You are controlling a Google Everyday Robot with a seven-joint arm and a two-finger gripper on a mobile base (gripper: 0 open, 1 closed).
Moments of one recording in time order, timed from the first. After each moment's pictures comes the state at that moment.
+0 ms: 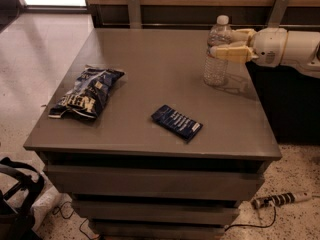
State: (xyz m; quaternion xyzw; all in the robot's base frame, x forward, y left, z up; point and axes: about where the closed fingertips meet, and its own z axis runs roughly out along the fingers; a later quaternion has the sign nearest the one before) arm 0.676 -0.188 0.929 -0.44 0.62 0.30 0.58
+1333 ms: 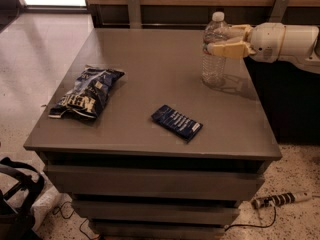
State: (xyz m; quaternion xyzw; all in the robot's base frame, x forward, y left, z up) arm 0.678 -0.176 0.940 -0.45 0.61 0.30 0.59
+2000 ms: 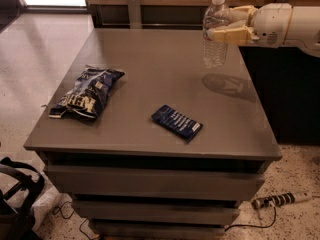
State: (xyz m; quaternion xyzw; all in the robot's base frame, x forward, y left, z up) arm 0.670 -0.171 0.987 -0.48 0.58 0.26 0.61
